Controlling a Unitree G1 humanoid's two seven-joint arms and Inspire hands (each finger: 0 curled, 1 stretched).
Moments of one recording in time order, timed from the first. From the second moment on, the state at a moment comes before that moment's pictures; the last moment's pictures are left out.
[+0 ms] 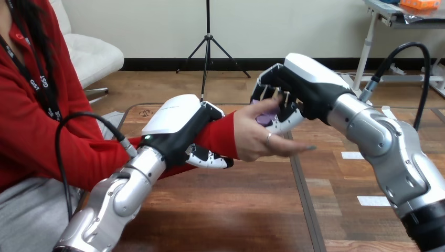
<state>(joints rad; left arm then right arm) -0.40 0.38 -0.30 0.38 0.60 -0.30 -0.03 -0.60 -0.47 0.26 0.23 -0.51 0.04 0.41</state>
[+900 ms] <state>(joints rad) -0.40 0.38 -0.30 0.47 0.60 -0.39 0.02 -0.54 -0.48 0.26 0.17 -0.50 0.07 0.46</state>
